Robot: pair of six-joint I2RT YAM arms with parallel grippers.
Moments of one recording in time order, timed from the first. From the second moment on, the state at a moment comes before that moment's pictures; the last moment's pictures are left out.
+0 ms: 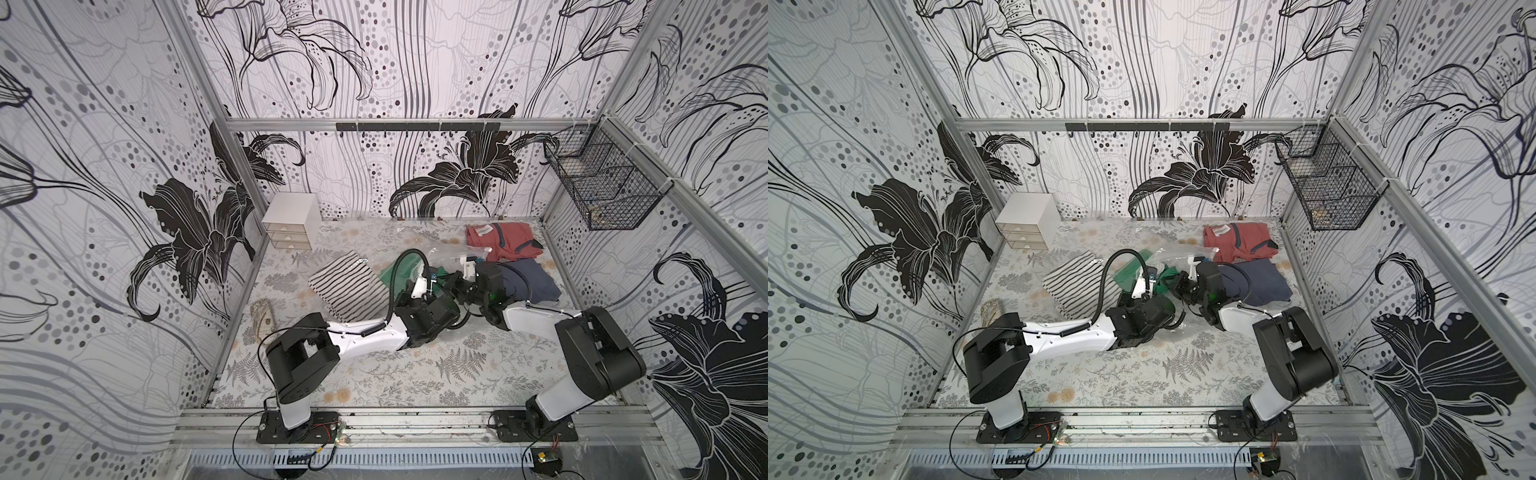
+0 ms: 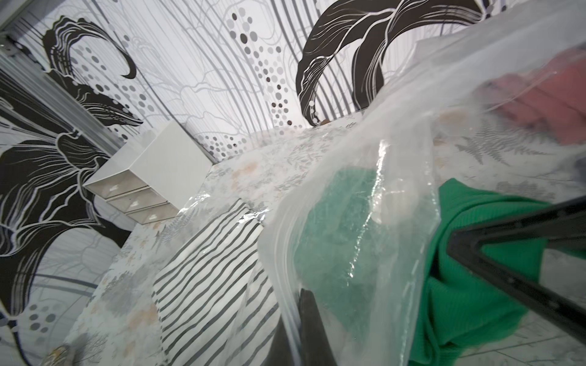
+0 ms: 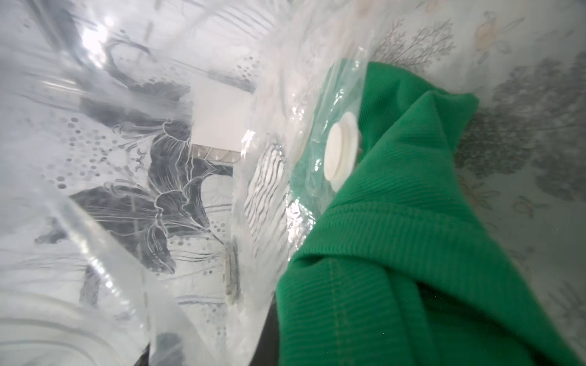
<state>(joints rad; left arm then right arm) -1.01 1.78 1.16 -0.21 -1.15 -0.39 0.40 1.63 0.73 0.48 -0.44 1.05</state>
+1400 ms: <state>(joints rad) -0.90 1.74 1.10 -0.29 -1.09 -0.37 0.32 1.49 0.83 0.00 -0.56 0.89</state>
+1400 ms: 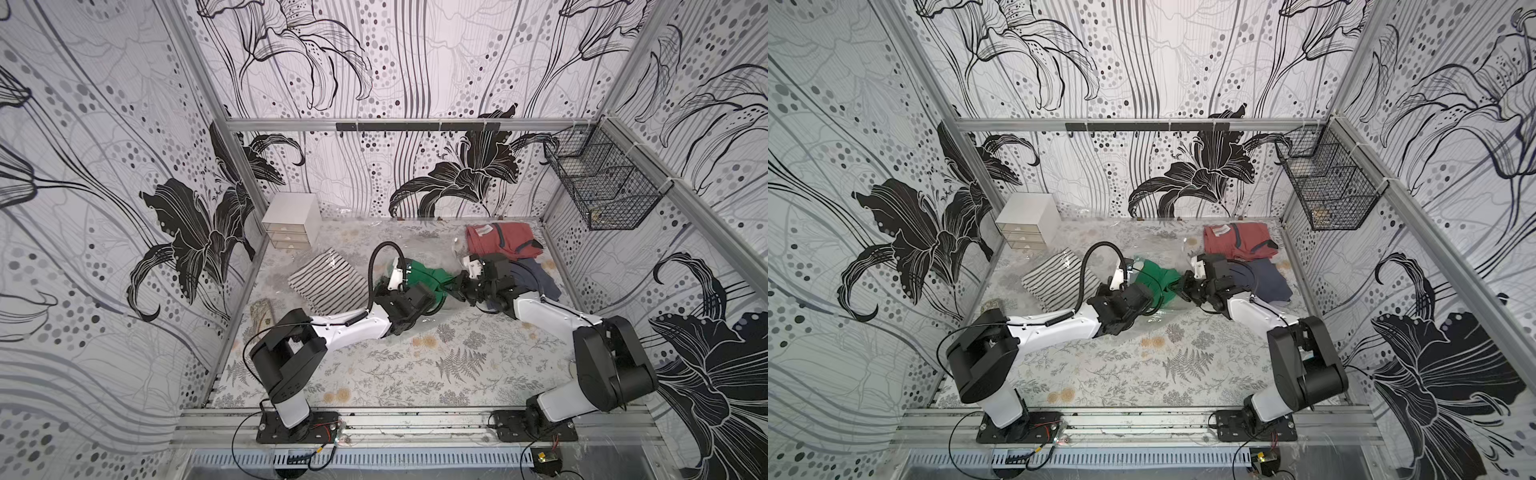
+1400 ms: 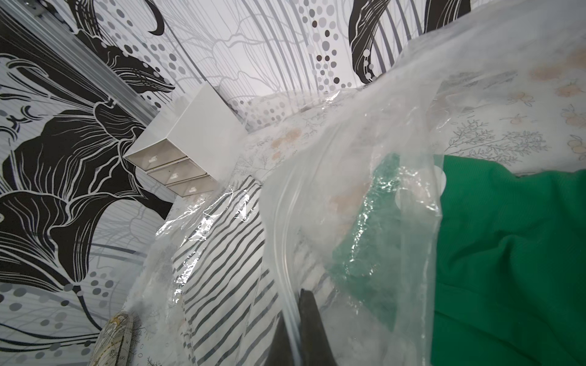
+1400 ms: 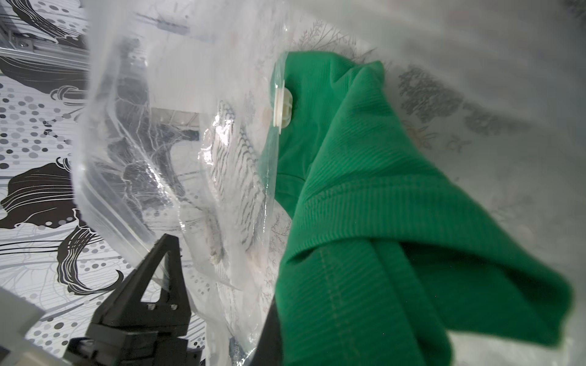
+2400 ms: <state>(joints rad) -0.91 1.86 1.16 -0.36 -1.02 -0.44 0.08 1.33 1.03 -0.73 -0.56 0.50</state>
